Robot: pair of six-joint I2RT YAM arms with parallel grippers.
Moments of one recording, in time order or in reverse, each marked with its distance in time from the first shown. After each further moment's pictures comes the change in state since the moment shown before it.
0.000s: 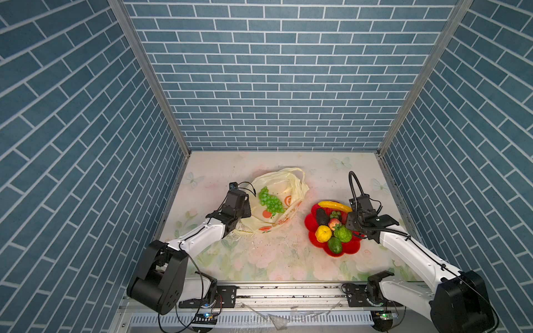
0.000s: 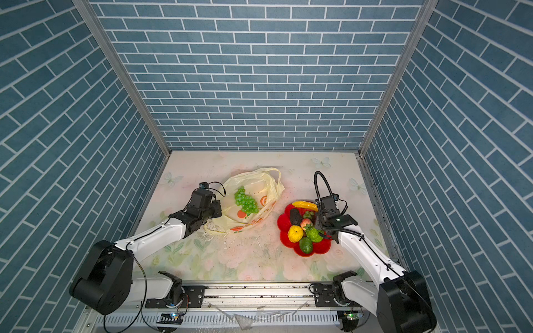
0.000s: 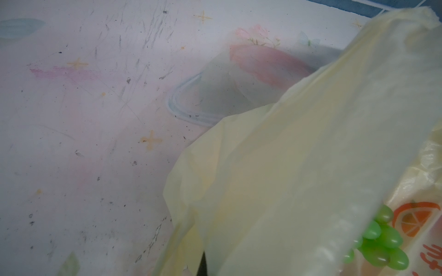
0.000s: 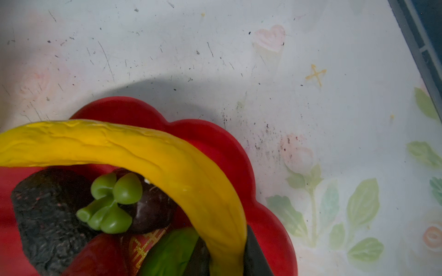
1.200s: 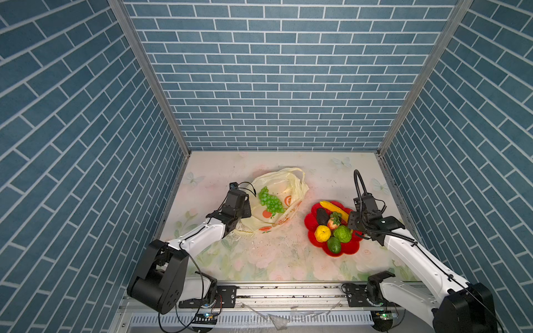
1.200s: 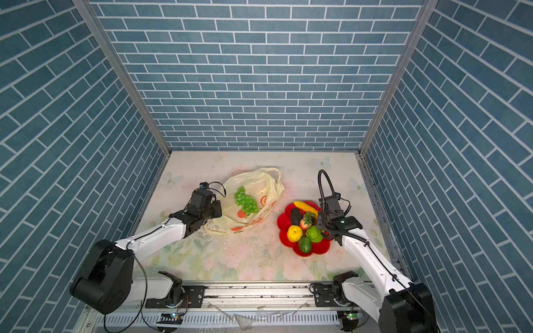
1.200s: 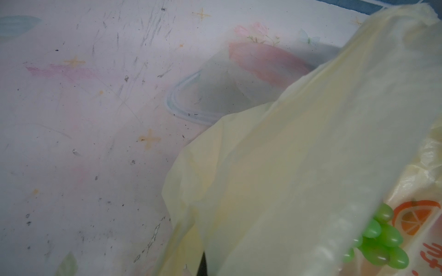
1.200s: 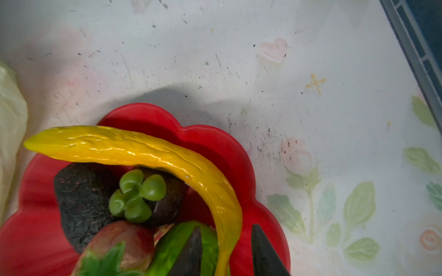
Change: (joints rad) left arm 0.000 0.008 0.000 0.001 0.009 0.001; right arm -0.016 -0.093 0.035 -0.055 -0.053 -0.014
